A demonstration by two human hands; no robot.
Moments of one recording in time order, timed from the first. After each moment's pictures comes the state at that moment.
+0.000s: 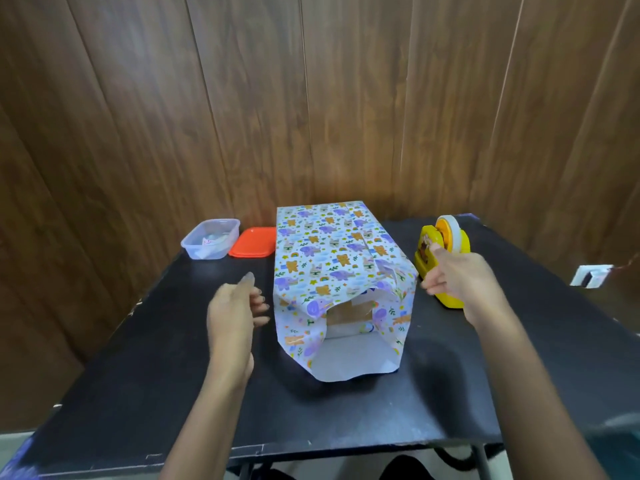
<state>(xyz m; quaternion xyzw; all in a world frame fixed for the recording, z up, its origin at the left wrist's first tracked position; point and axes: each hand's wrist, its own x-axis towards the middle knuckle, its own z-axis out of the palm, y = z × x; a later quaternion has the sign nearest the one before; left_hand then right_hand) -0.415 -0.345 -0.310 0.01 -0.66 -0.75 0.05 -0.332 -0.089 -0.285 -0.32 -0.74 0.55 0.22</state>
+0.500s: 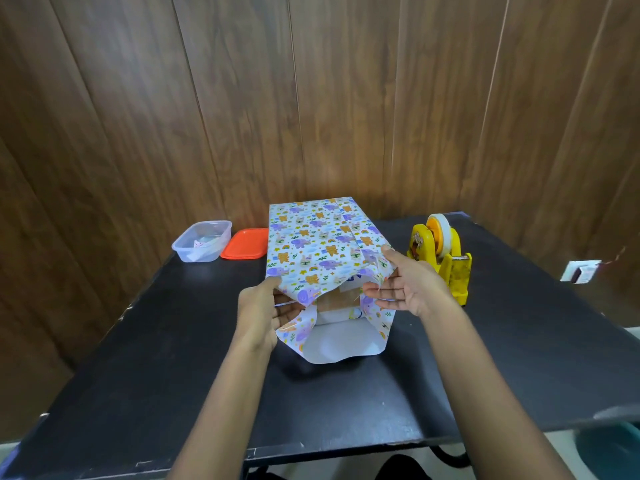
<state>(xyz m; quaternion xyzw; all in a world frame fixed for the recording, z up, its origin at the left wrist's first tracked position) -0.427 -0.308 -0.308 0.04 -0.62 -0.78 -0.13 -0.363 -0.107 -0.297 -0.29 -0.61 0.73 0.08</state>
